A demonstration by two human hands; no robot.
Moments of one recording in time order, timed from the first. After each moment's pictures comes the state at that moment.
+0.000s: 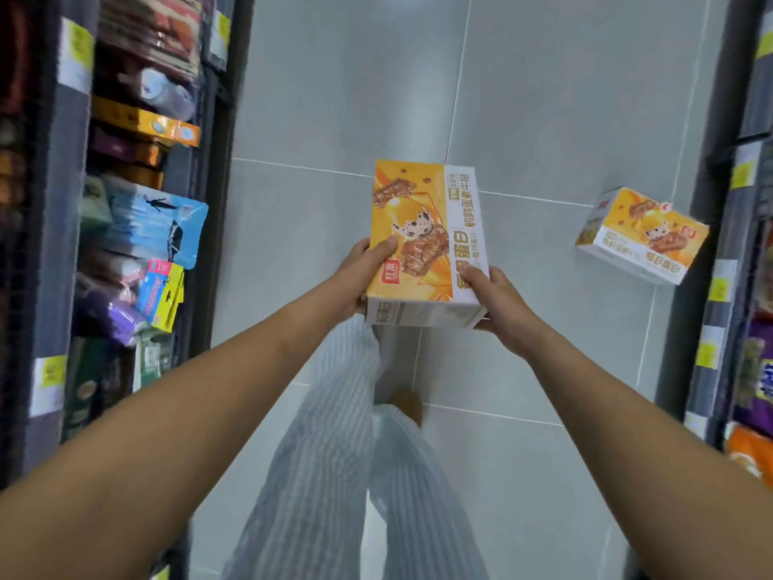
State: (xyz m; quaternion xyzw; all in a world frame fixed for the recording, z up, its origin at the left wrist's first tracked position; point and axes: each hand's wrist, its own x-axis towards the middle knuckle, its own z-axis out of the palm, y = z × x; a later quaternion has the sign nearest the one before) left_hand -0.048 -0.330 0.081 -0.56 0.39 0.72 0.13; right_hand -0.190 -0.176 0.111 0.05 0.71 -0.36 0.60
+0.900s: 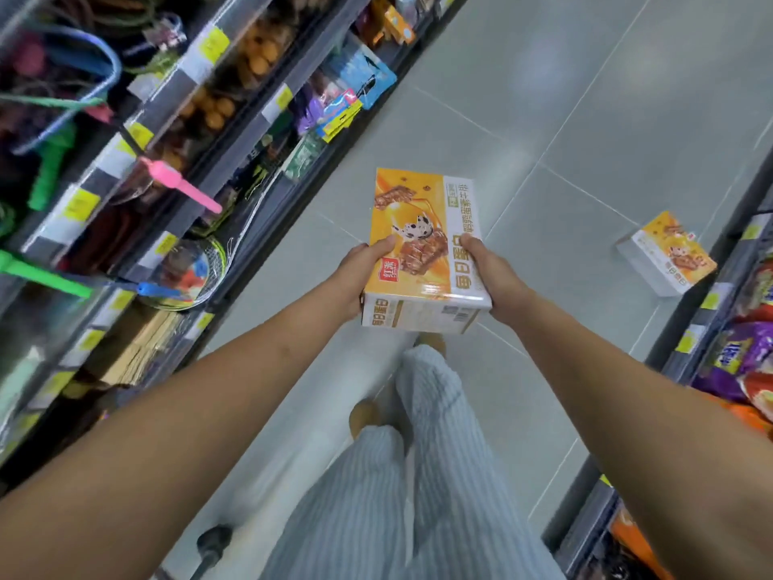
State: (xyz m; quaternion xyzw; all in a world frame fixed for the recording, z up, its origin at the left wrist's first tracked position) left_hand 0.311 0.022 0.299 -0.59 0.23 0.76 -0.14; right_hand 0.117 0.067 0.310 -0.13 0.69 -0.29 0.65
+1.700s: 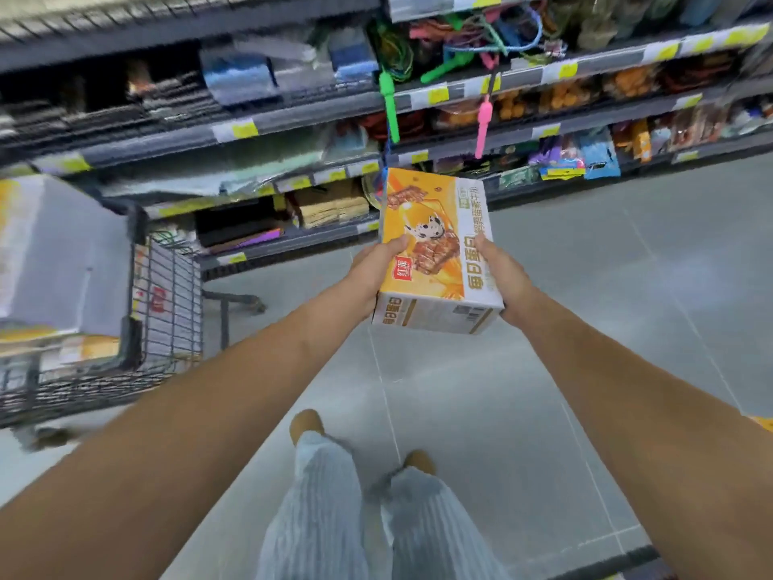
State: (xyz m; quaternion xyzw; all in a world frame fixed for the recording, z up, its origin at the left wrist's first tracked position) left_hand 0.555 0.378 0.420 -0.66 0.09 0.59 -0.46; right_hand 0.380 0.291 0.417 -0.42 0.58 -0.14 0.68
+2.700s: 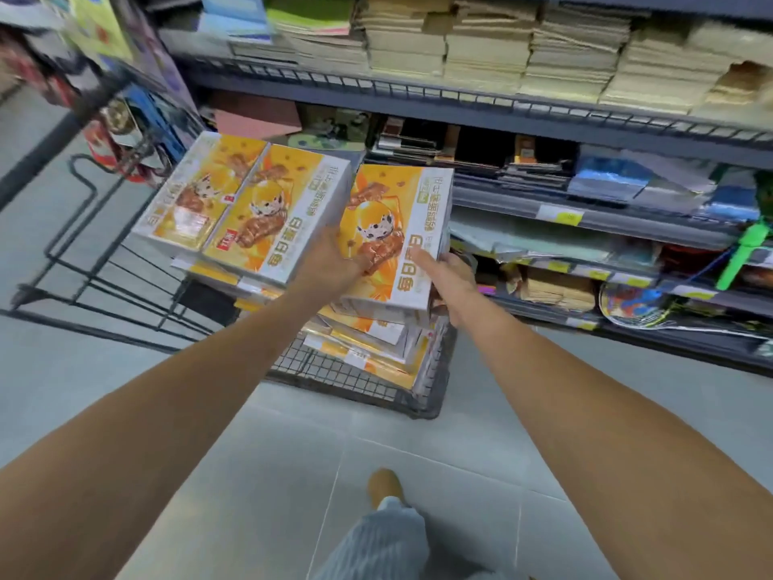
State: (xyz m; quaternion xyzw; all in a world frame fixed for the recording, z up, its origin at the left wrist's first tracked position) left_hand 1.036 0.701 0.499 -0.91 0.13 0.22 -0.34; right_hand 0.934 0.555 0.472 -0.59 0.42 0.02 0.69
